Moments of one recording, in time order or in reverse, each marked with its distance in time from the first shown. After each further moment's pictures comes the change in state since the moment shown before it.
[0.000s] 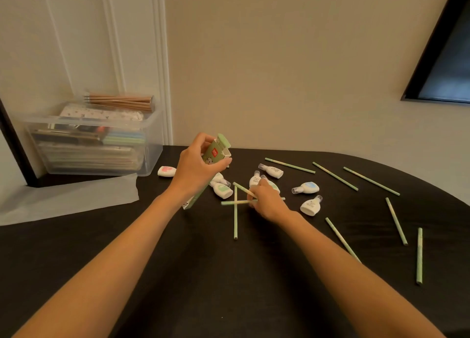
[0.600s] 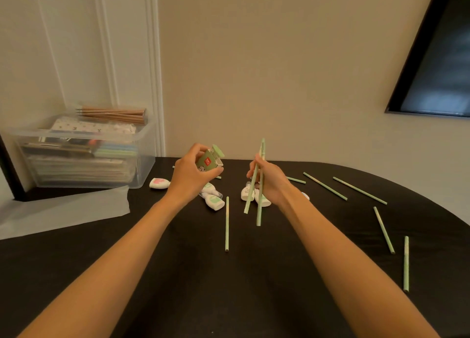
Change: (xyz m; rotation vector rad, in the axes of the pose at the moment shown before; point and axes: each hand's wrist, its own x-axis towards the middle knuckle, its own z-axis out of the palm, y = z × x) left_hand 0.012 0.004 0.008 0.103 0.035 -0.051; right_hand 0.011 -0.023 -0.065 1.338 0.142 0.314
